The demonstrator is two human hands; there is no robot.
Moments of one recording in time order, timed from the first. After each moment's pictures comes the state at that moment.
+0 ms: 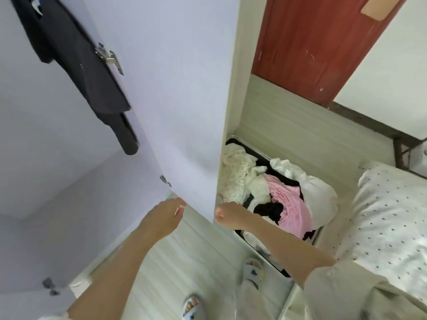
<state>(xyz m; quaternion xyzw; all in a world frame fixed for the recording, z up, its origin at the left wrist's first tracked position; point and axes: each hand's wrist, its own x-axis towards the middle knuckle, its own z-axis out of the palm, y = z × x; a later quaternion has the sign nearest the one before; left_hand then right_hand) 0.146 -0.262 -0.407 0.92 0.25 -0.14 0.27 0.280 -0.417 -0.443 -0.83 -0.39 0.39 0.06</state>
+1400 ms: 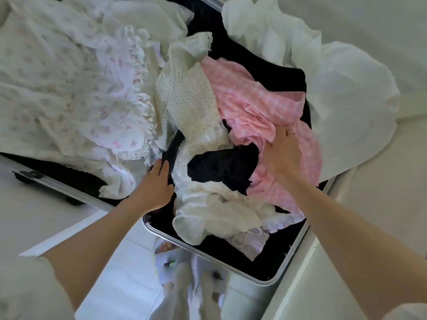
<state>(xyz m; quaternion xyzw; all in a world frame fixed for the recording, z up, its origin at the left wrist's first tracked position) 0.501 -0.416 -1.035 0.85 0.16 -0.45 0.22 0.644 -0.645 -1.009 -0.96 0.04 0.25 0.15</state>
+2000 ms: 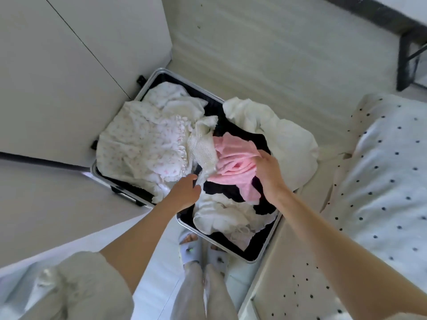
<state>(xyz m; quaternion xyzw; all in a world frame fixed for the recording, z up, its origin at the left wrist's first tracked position) 0.522 -0.435 -0.723 0.82 0.25 -0.37 0.35 0.613 -0.606 -0.678 -0.76 0.15 0.30 0.56</state>
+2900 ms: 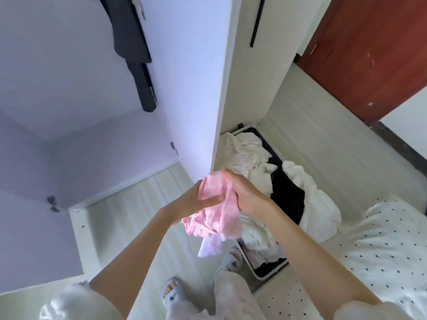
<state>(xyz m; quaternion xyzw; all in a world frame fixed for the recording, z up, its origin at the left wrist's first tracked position) 0.197 -0.389 -0.439 0.64 0.31 -0.09 0.70 0.328 -0.474 -0.408 -0.68 -0.09 0.57 0.46</state>
